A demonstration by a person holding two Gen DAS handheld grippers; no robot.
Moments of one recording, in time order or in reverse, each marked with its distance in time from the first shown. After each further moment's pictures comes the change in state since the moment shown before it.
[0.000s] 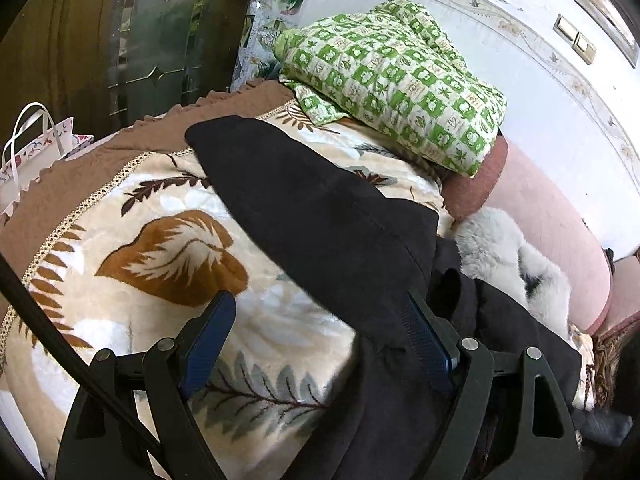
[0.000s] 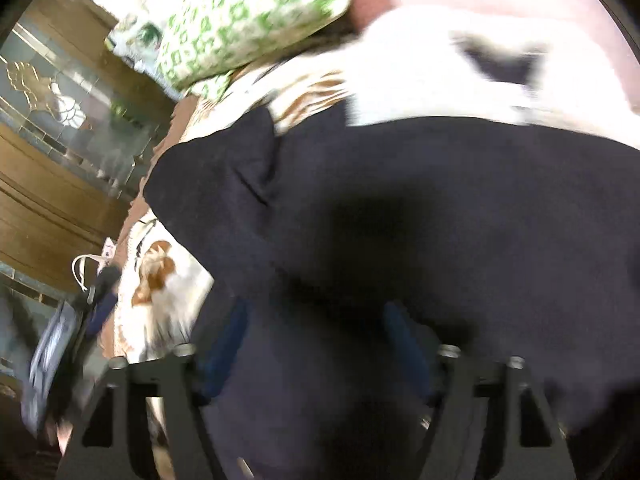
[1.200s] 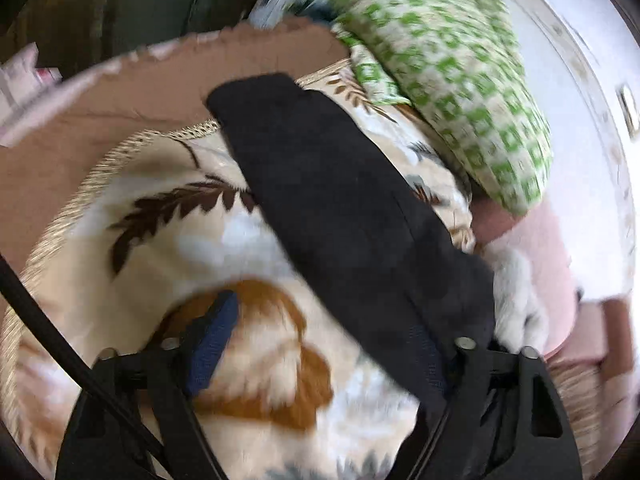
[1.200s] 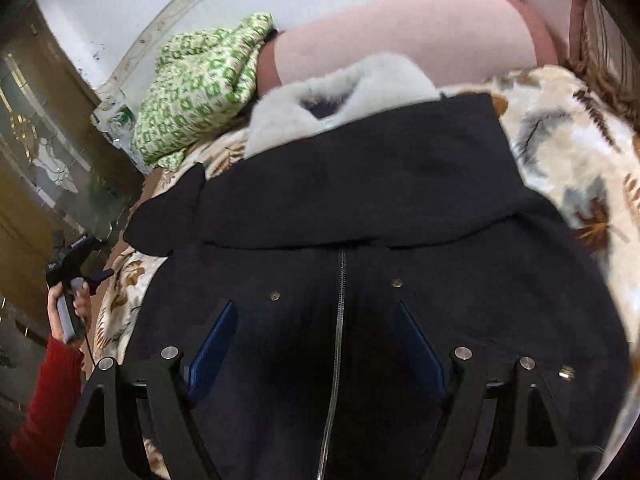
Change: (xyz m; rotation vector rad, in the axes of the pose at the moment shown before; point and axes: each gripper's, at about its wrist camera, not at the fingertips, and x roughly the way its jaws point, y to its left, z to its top) left arm 0.113 0.132 0.101 -0.235 0.282 -0.181; right arm -0.091 -0.077 -0.128 0.146 -0.302 -0.101
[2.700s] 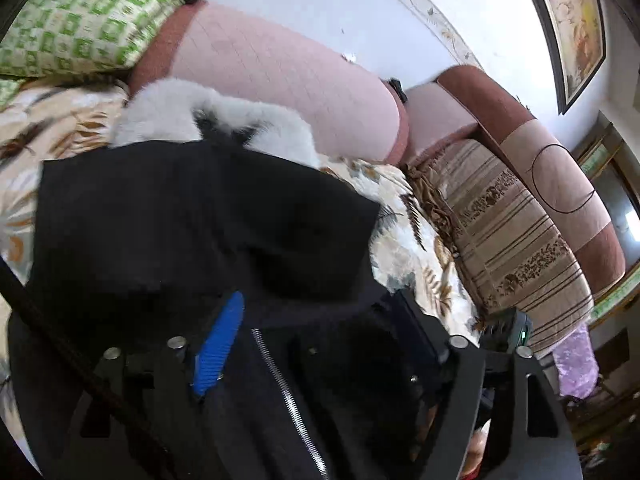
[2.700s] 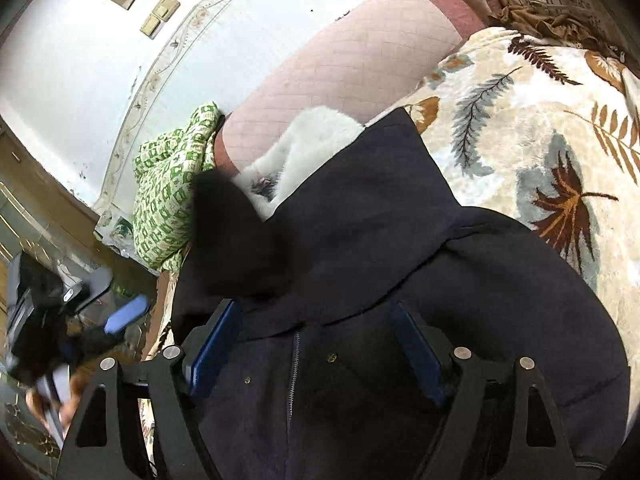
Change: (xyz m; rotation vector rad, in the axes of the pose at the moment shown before) left arm -0.031 -0.311 -0.276 0.719 0.235 -0.413; right arm -0.037 -0.108 0.012 0.295 -0.207 0.119
